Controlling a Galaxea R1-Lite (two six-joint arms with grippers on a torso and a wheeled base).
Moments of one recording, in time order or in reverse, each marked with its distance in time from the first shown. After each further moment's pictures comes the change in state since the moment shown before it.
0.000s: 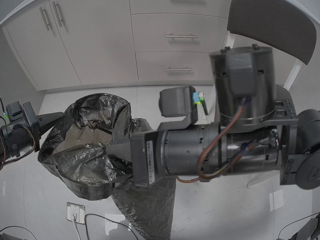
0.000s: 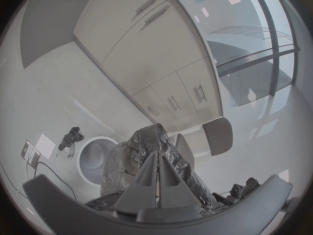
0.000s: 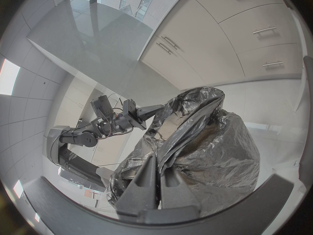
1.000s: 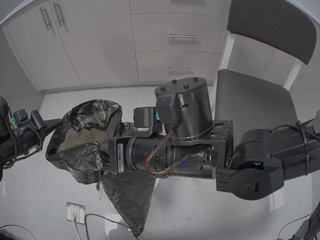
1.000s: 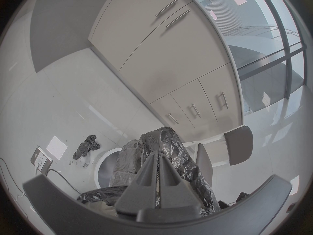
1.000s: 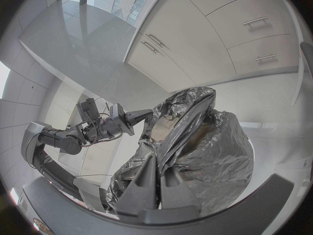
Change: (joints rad) left arm 0.144 0.180 0.051 -0.154 -0.002 0.056; right arm -0.029 0.220 -0.066 -0.154 -0.083 0.026
